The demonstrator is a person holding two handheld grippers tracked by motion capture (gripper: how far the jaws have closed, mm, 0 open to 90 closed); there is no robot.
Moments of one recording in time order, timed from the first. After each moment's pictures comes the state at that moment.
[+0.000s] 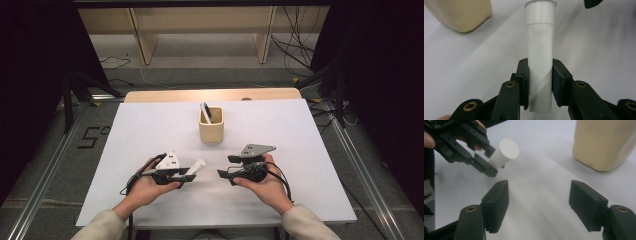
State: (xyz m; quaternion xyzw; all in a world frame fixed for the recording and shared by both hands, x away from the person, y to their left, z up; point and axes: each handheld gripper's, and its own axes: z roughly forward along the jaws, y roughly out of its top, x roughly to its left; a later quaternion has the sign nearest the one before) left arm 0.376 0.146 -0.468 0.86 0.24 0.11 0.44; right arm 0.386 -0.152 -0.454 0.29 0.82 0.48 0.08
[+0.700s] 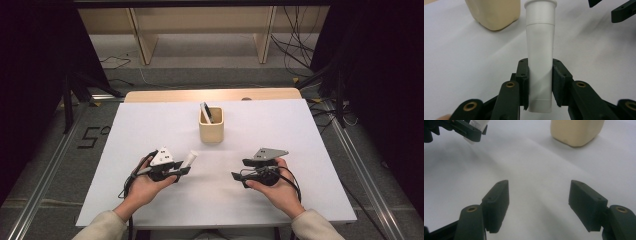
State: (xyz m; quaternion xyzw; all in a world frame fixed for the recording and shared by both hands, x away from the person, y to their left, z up) left arm 0.378 0.155 -0.466 0.83 0.32 0.14 0.44; right arm 0.379 -0.187 -0.465 0.32 0.83 0.44 0.11
